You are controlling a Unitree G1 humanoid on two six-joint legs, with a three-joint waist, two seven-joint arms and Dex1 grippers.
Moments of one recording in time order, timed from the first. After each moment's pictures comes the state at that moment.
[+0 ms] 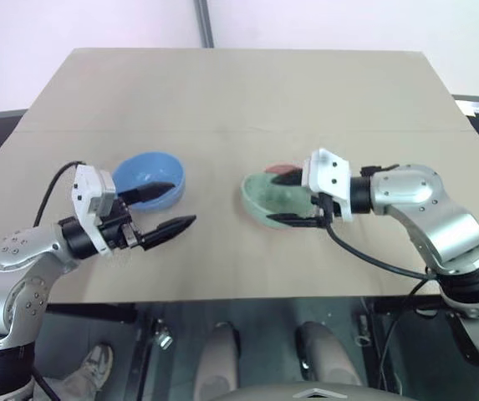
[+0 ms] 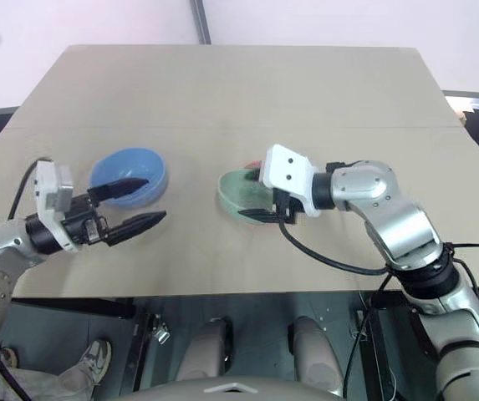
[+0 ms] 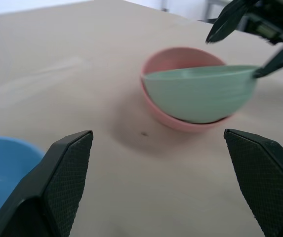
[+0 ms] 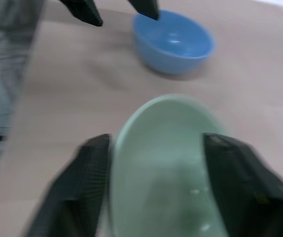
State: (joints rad) left arm -0.02 0.81 0.40 -0.35 -0.70 0.48 -0.92; right arm -0.69 -0.57 0.29 -0.41 0.23 0.63 0.97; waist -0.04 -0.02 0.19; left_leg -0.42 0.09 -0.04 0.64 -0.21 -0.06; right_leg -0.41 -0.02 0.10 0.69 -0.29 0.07
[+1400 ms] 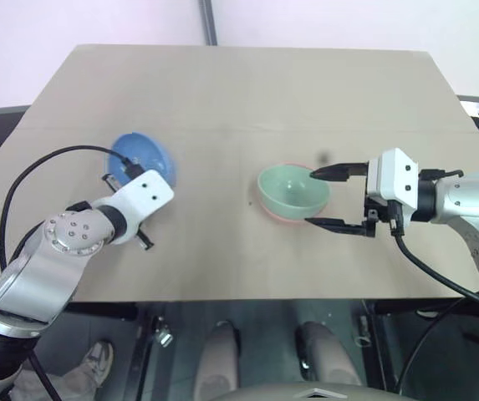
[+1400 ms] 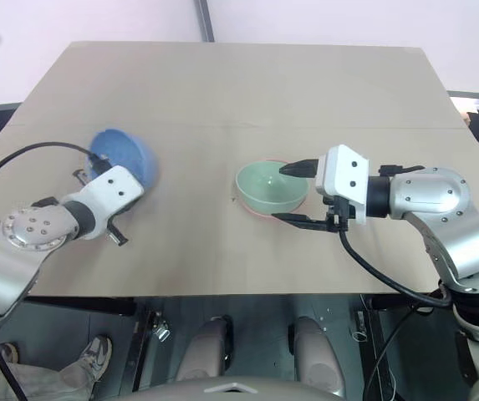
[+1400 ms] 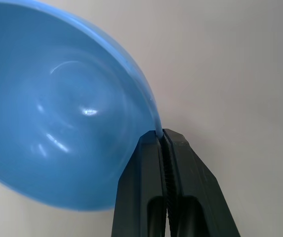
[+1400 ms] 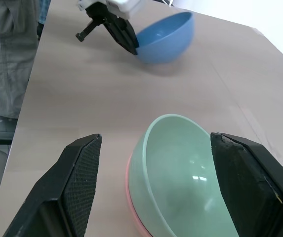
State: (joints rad) left arm -0.16 1.09 0.01 -0.57 -0.17 0.73 -0.55; right arm -0.48 -0.77 0.06 -0.53 0.43 0.51 1.02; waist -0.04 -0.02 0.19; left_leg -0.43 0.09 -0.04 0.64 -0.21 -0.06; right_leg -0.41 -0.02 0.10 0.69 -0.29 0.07
